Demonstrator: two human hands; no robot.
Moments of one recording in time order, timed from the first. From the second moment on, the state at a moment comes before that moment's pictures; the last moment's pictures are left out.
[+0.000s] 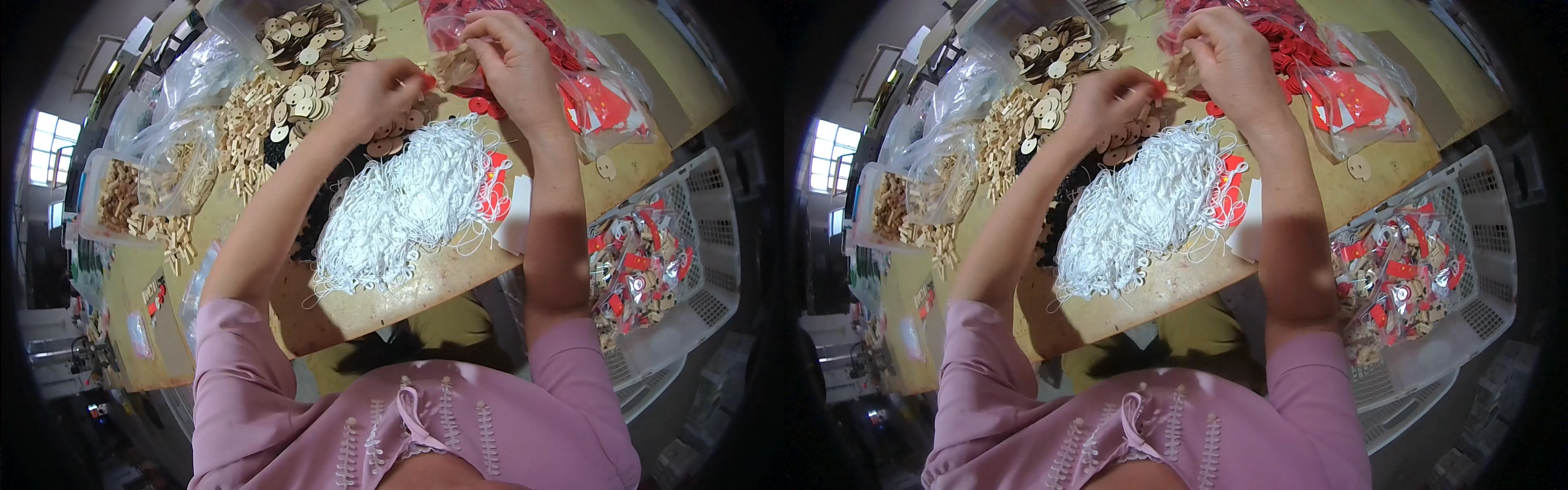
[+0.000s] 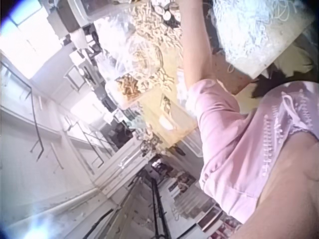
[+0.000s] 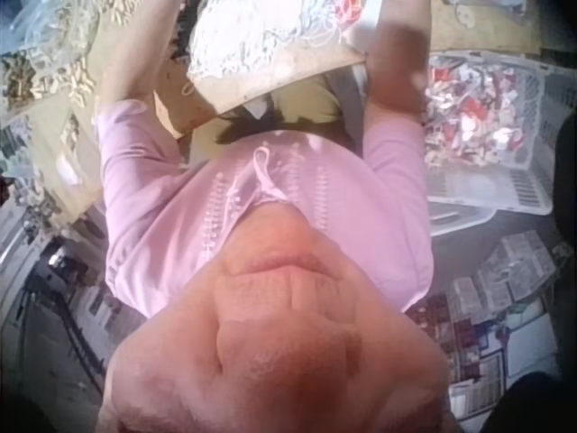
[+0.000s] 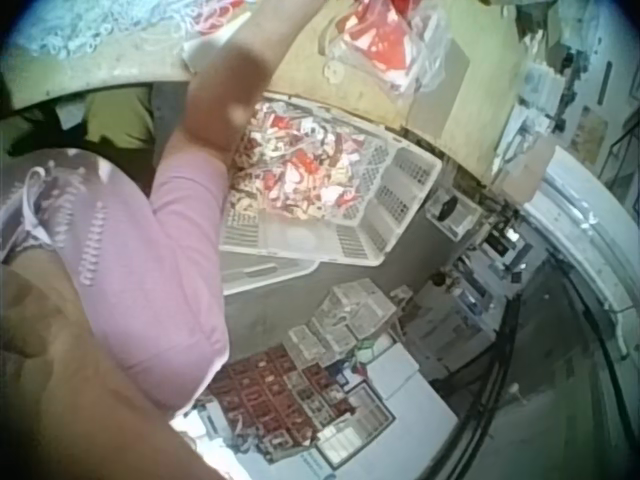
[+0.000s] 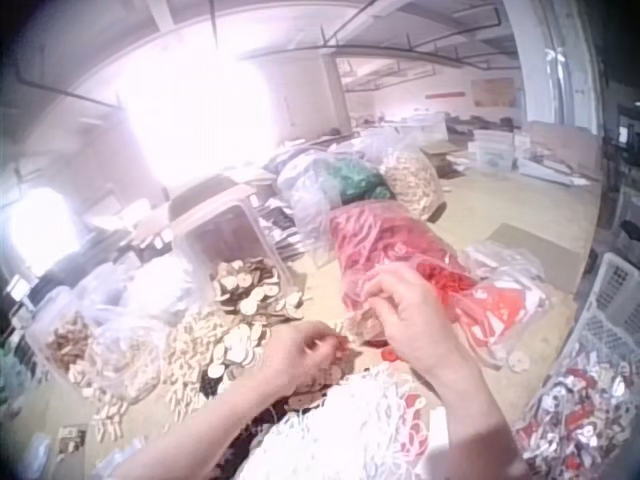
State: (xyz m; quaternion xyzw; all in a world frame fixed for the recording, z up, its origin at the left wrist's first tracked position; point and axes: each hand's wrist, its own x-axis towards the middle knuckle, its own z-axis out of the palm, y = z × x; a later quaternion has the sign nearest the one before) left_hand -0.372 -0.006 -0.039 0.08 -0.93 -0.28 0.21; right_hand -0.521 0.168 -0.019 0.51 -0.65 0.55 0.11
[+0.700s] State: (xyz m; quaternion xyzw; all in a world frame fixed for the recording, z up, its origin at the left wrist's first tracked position) left_hand -0.314 -0.013 0.026 0.00 -0.92 -0.32 0.22; right_hand -0.488 0.153 -0.019 0.67 -0.48 0.56 -0.04
